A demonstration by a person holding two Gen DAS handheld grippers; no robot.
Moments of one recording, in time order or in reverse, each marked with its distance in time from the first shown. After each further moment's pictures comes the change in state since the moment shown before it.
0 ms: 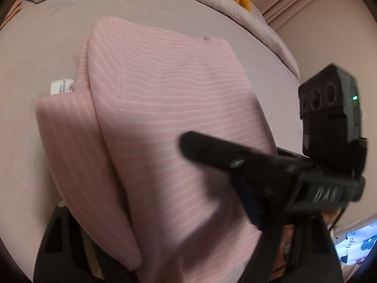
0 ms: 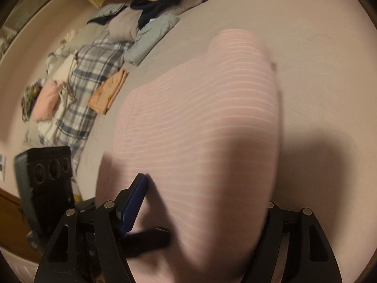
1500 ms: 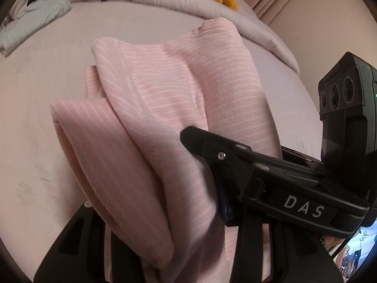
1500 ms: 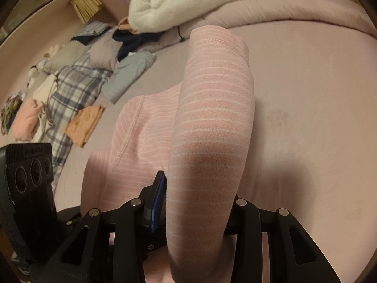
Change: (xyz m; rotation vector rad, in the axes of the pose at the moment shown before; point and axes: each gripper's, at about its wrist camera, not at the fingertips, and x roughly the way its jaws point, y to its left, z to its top) left arm 0.023 -0.045 0.064 0.107 0.003 0.051; right arm -0.032 -0.010 0.043 0.005 -0.175 -0.203
